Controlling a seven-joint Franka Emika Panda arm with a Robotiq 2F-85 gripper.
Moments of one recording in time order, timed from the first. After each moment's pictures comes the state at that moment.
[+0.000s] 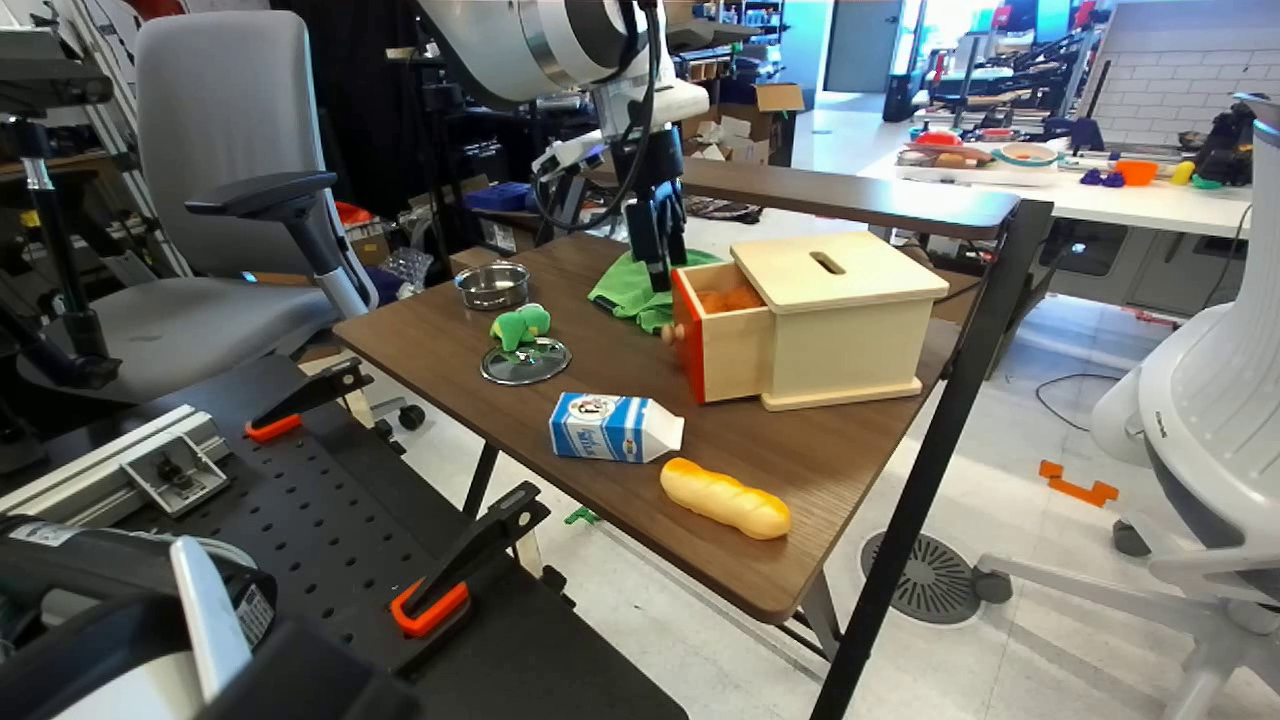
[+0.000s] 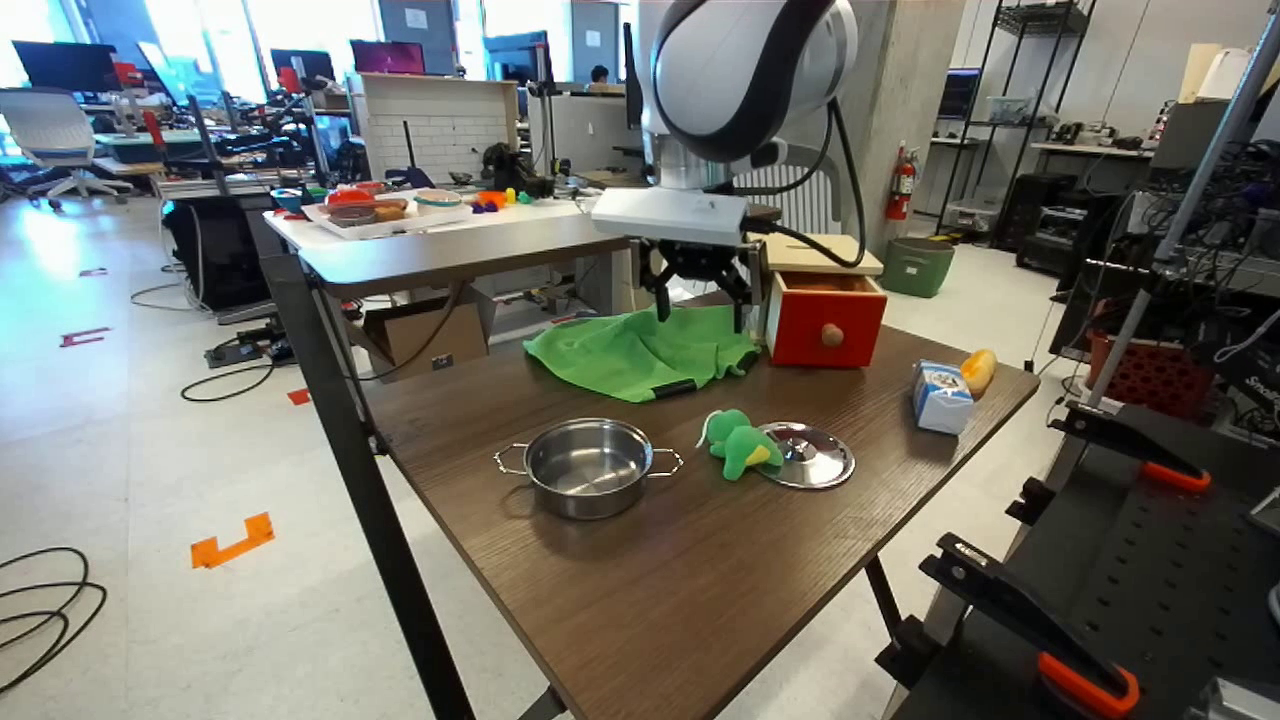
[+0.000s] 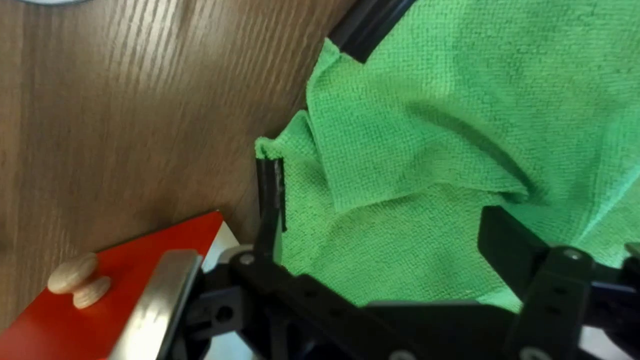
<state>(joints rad) 0.21 0.81 -0.13 -1.62 -0.20 2.45 1.36</state>
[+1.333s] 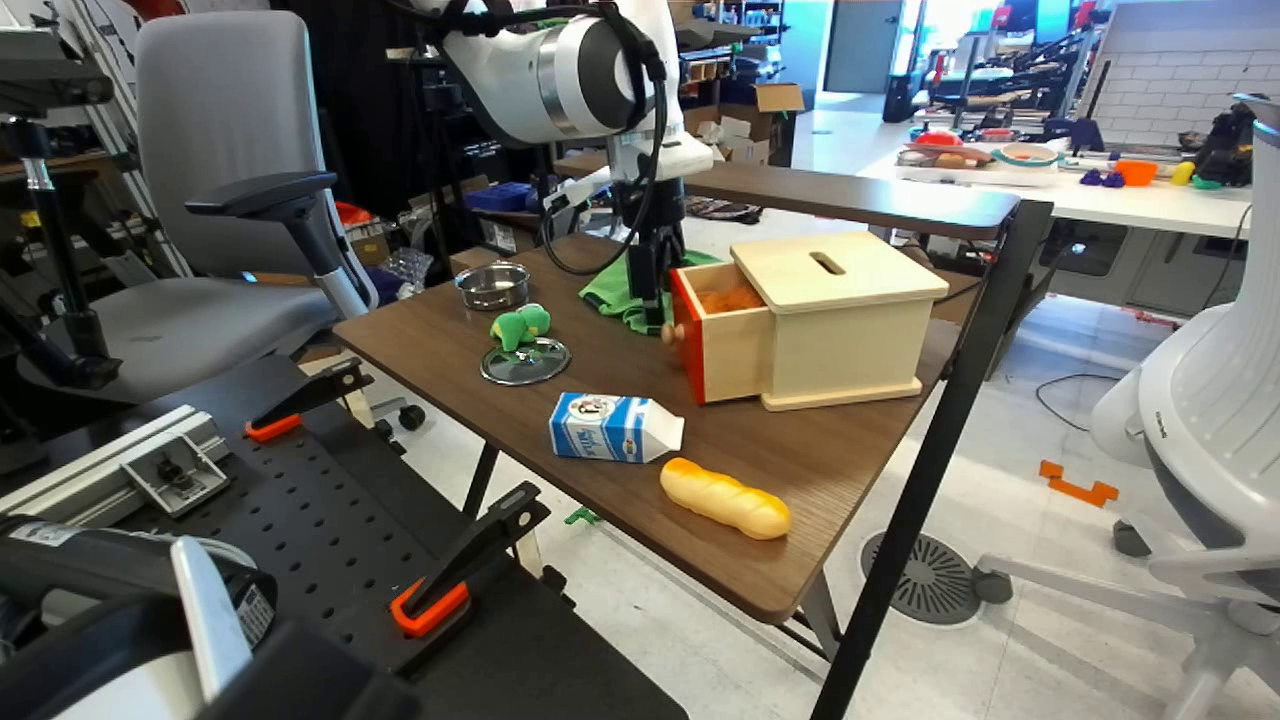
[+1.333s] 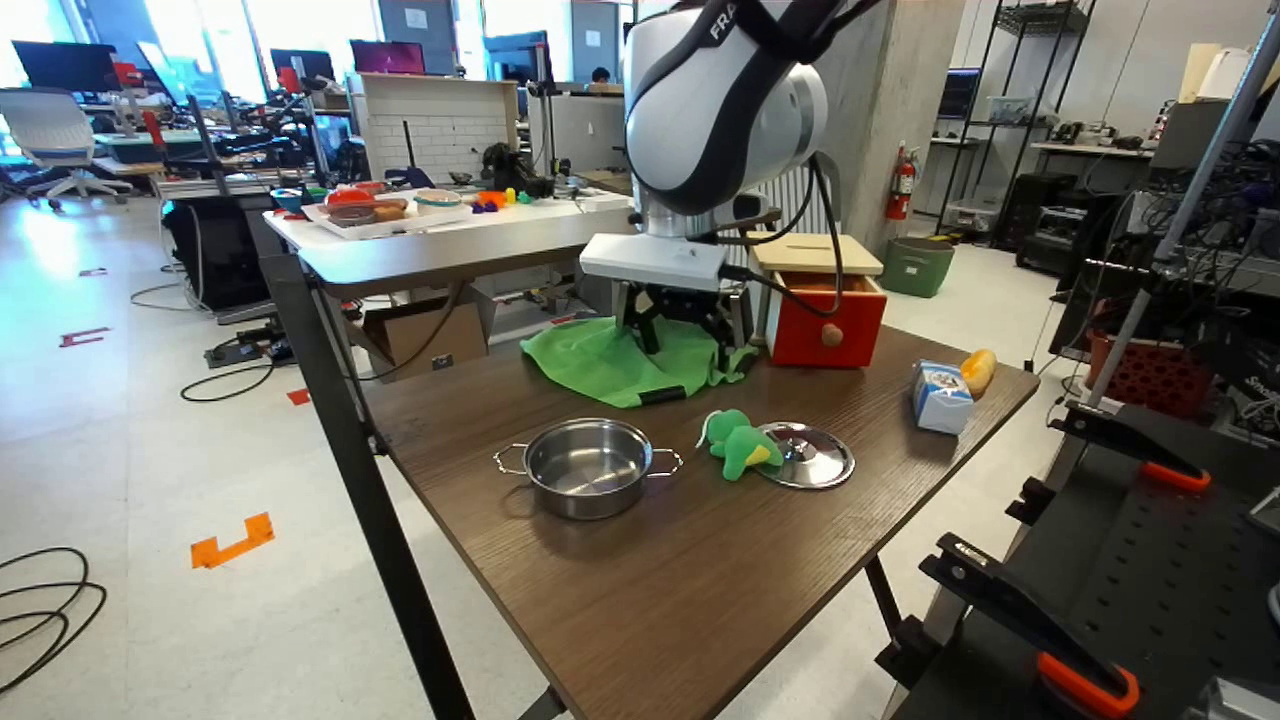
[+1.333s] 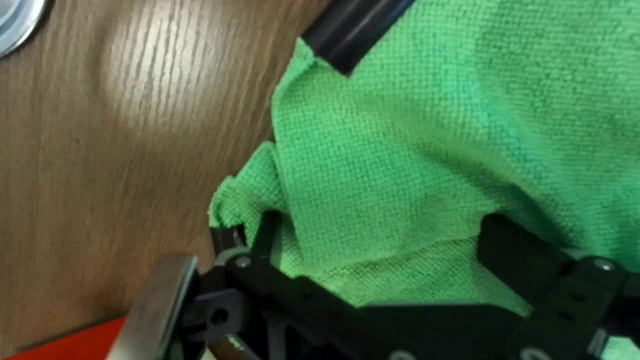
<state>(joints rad) 0.20 0.94 -0.12 -1.50 -0.08 2.44 1.29</state>
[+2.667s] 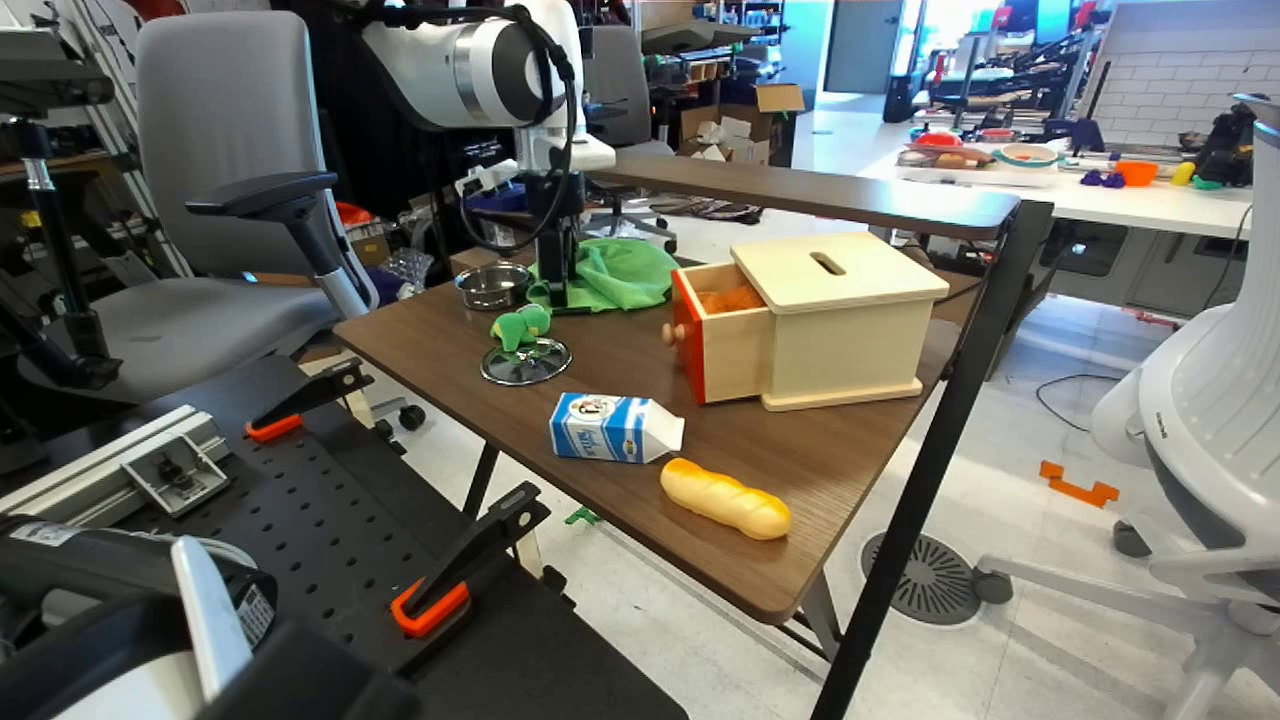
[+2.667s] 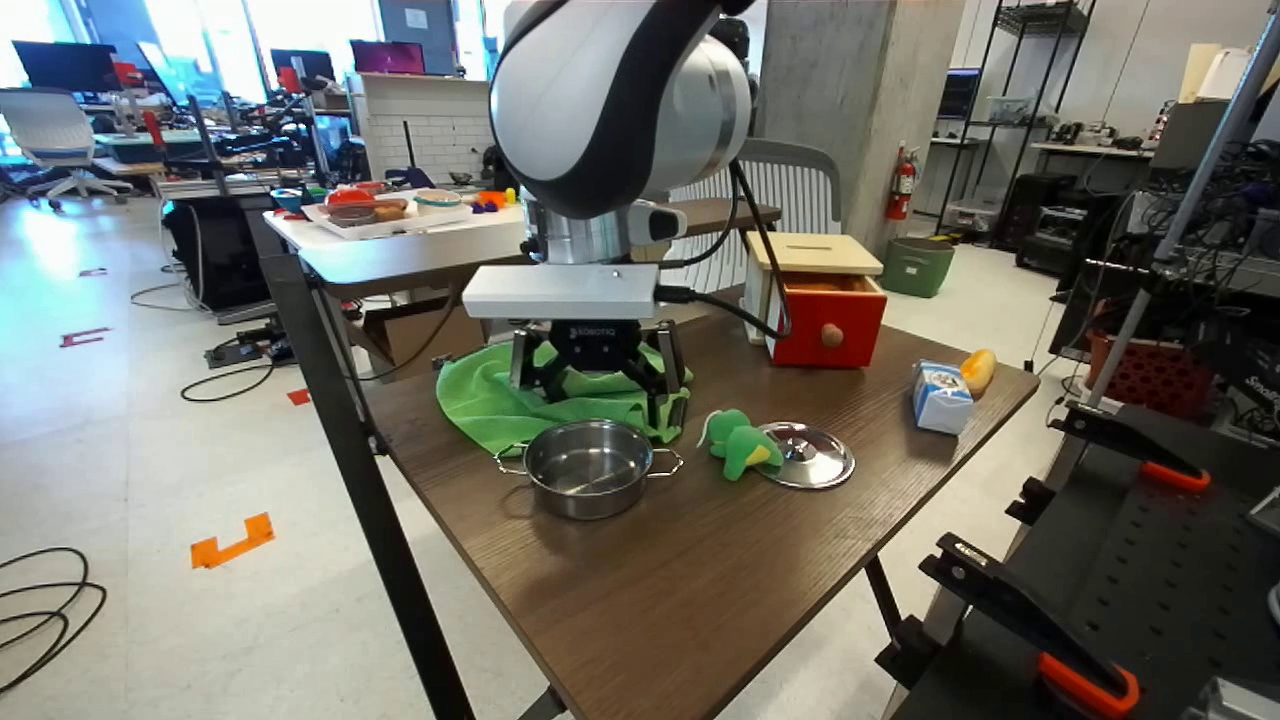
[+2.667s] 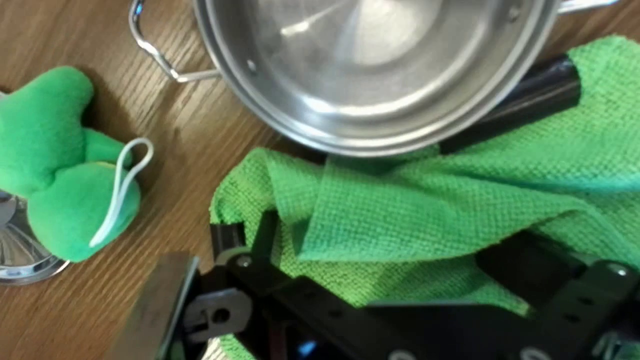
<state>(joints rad) 0.31 0.94 -0.01 -1.49 -0.06 2.33 1.17</state>
